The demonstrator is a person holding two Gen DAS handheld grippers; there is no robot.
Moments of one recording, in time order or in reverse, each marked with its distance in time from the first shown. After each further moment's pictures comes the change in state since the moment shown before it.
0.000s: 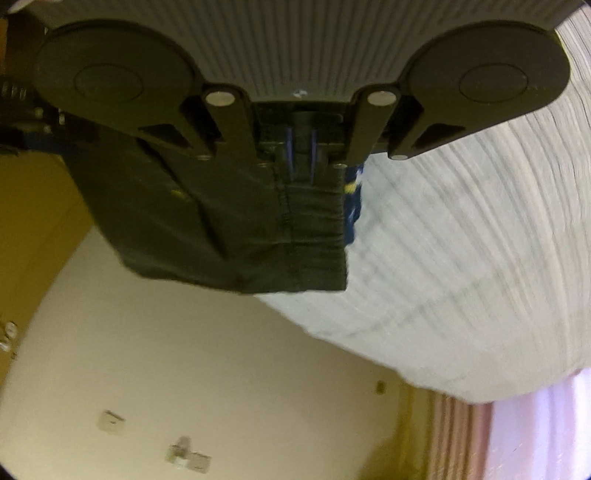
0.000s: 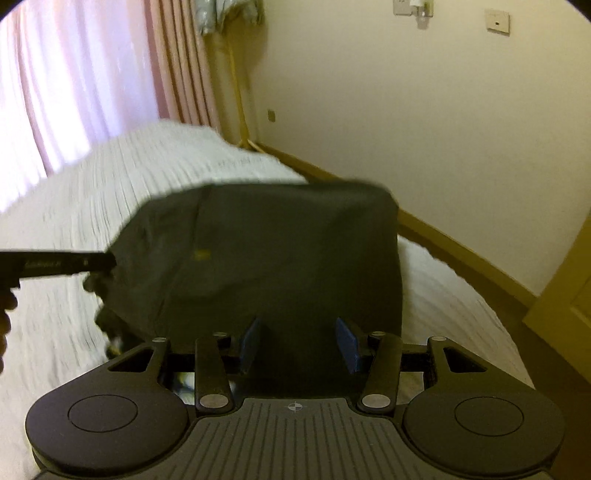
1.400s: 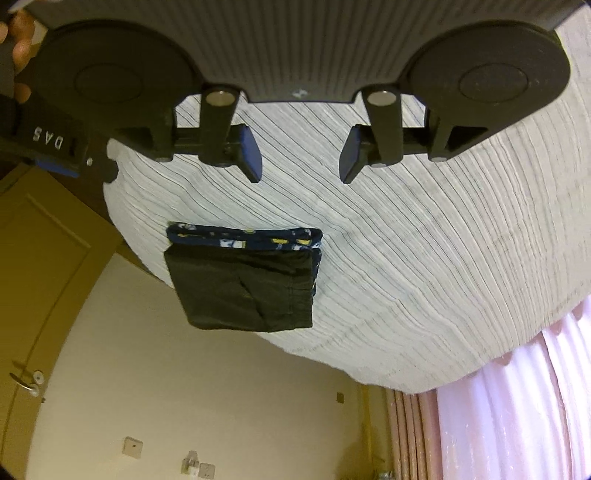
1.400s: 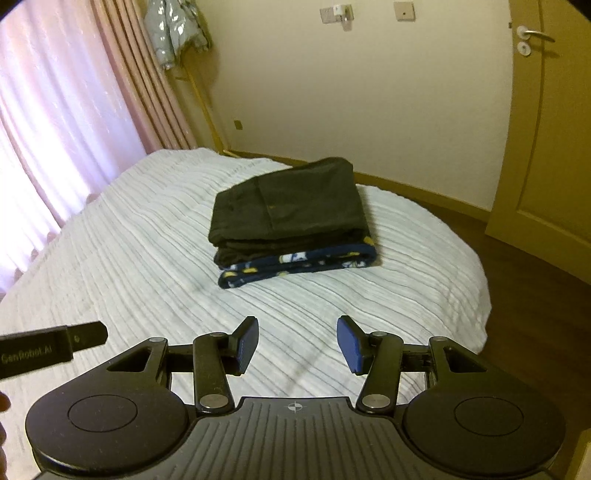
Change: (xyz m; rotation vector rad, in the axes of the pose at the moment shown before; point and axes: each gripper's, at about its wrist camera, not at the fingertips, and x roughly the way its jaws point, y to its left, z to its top) left arm -0.369 -0.102 -0.081 0.087 0.097 0.192; right arm -0.318 0.108 -0.067 0.303 0.013 -0.032
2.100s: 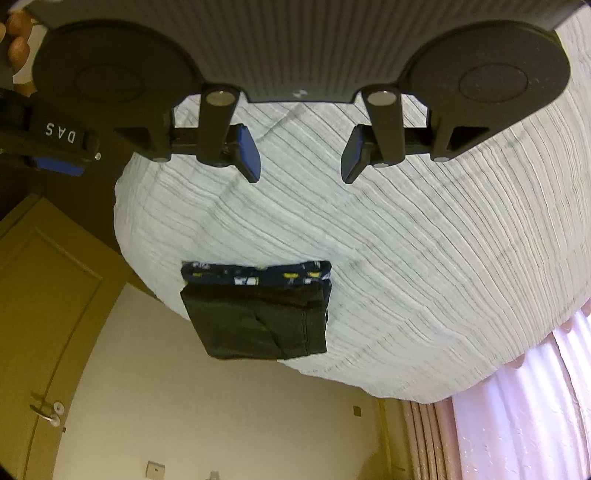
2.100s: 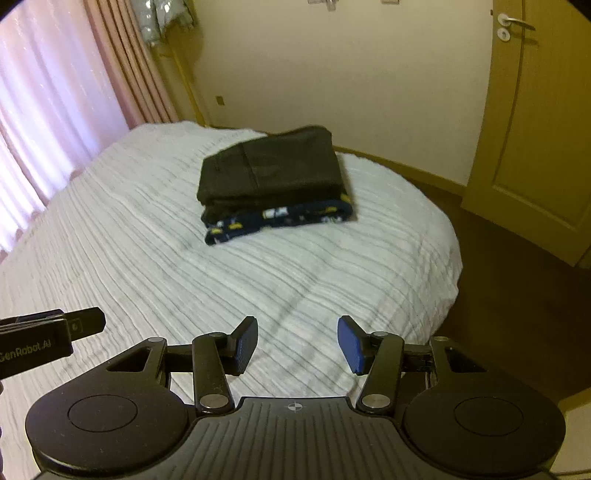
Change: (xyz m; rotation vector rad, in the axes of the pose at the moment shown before) left arm -0.011 -0.002 -0.036 0.058 0.065 -0.025; right arm -0.023 0.013 -0.042 0.002 0.101 -0.081
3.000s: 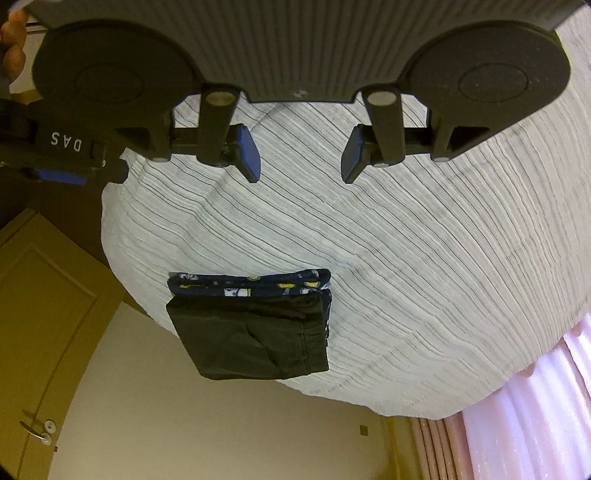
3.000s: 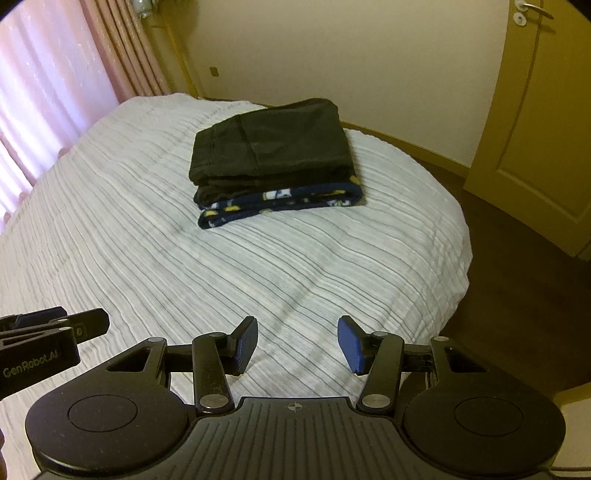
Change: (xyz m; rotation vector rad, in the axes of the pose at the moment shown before) left arm 0.048 0.009 0.030 0.022 0.078 -0.004; right arm 0.051 0.013 0.028 -0.011 0.096 -0.025
